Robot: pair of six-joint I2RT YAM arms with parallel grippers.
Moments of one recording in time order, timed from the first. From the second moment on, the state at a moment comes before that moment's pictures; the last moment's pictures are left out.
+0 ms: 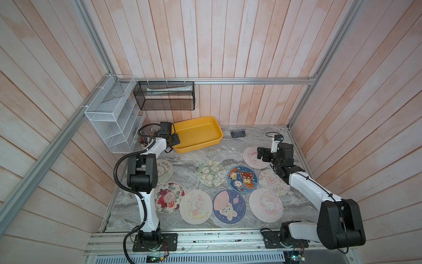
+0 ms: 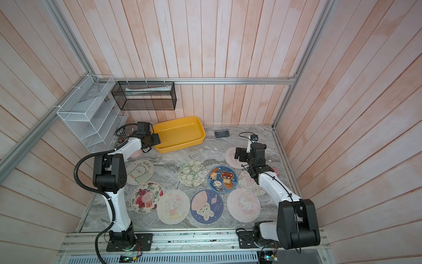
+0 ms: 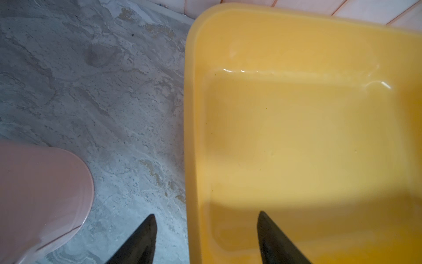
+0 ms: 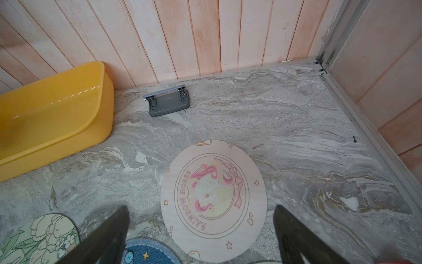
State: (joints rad) left arm -0.06 2.10 1.64 -0.41 -0.04 -0.33; right arm 0.14 1.32 0.76 0.08 0.02 0.21
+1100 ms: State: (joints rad) left arm -0.07 2.19 1.74 -0.54 -0.06 -0.33; right arm 0.14 1.34 0.79 0.08 0.01 0.21
